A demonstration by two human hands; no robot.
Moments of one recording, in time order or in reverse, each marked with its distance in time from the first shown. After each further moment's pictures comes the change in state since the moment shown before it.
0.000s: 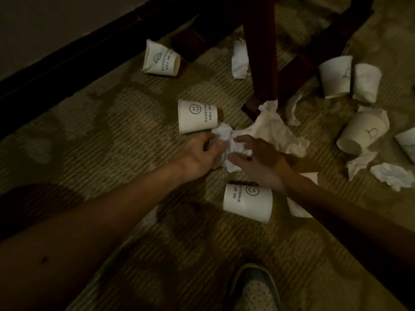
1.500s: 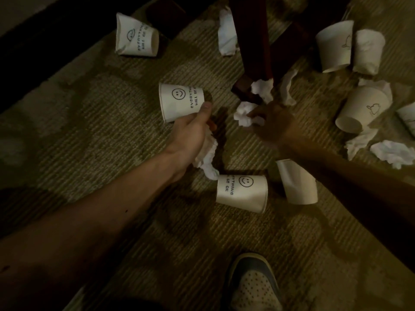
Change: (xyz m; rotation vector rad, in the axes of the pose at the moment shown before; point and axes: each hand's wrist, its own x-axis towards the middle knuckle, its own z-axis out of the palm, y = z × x) left_hand 0.019 0.016 0.016 -0.539 0.190 -0.182; right_hand 0.042 0.064 -0.013 -0.169 0.295 -0.112
